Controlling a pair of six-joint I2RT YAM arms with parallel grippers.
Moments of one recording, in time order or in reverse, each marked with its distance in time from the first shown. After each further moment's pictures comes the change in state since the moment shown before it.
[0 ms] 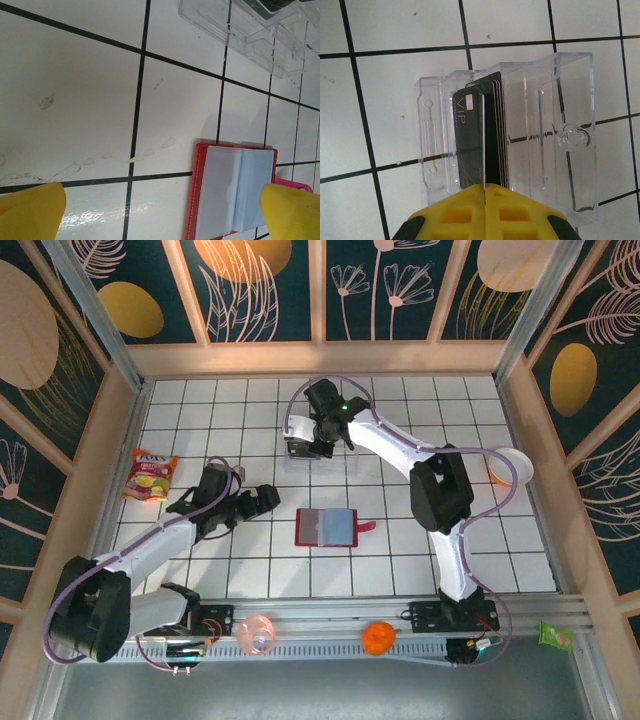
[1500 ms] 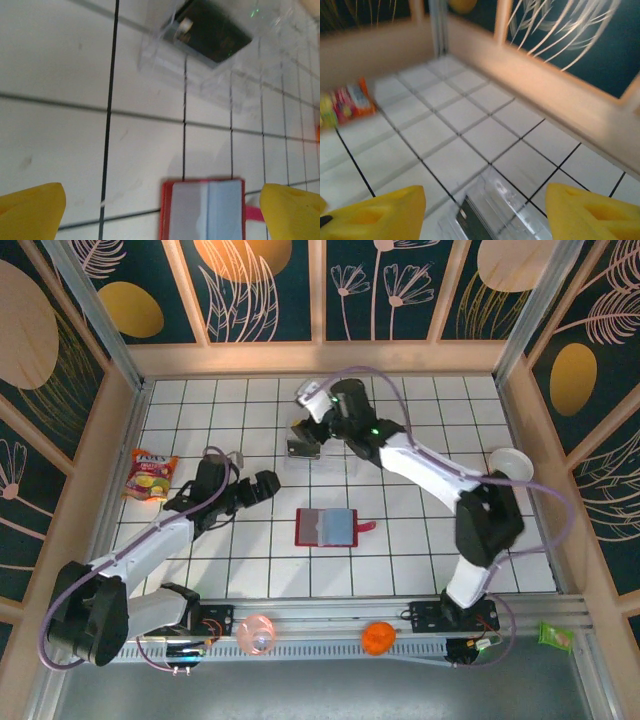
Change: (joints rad) left arm 0.000 -0.020 0.103 0.084 -0.108 0.015; right arm -0.005 -0.533 -0.592 0.791 -0.035 0.733
